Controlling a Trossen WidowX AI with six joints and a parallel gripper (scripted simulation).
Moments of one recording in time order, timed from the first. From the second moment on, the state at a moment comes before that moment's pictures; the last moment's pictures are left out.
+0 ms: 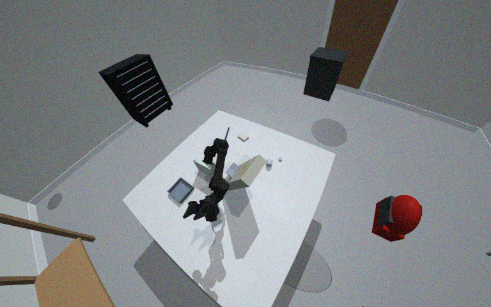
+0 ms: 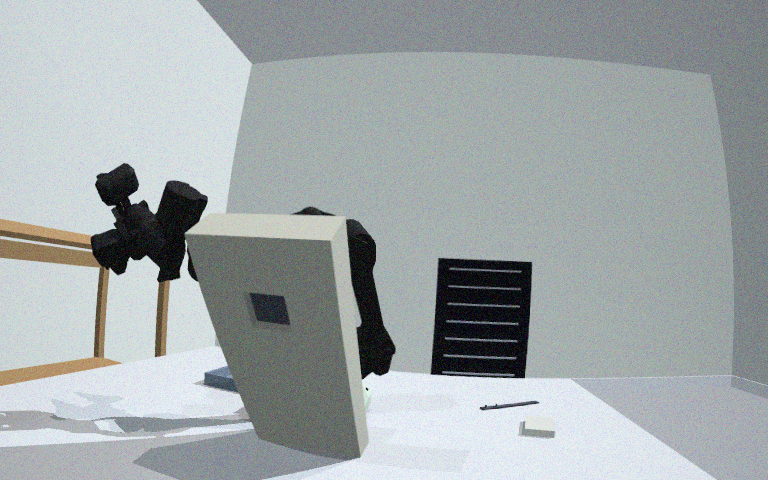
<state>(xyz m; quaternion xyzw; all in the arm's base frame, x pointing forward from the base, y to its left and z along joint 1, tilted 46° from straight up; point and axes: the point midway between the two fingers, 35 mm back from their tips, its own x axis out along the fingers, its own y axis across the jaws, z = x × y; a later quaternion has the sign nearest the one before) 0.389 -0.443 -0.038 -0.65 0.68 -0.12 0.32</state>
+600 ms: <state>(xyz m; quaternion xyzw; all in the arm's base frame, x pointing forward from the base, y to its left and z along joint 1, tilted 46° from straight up) 0.397 -0.375 0.021 -0.52 0.48 0.02 0.71</state>
